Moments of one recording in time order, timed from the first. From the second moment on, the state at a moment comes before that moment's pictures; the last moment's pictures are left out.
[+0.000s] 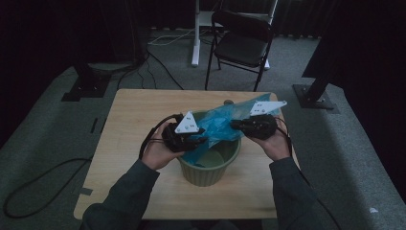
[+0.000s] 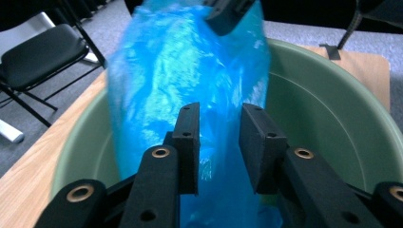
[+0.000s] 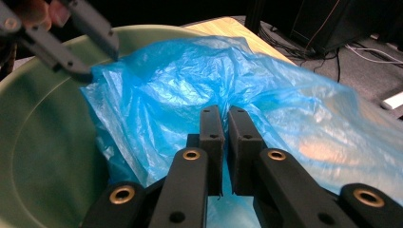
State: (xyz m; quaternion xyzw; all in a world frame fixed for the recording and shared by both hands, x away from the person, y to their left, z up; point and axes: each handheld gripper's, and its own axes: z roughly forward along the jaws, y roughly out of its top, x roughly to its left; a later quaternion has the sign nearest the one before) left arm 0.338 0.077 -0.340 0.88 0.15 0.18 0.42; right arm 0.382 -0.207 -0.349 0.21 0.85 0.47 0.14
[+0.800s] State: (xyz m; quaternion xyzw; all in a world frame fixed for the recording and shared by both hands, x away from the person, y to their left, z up) left arm 0.377 0.035 -0.327 0.89 0.16 0.16 0.39; right arm 0.372 -0.206 -0.346 0.18 0.85 0.48 0.13
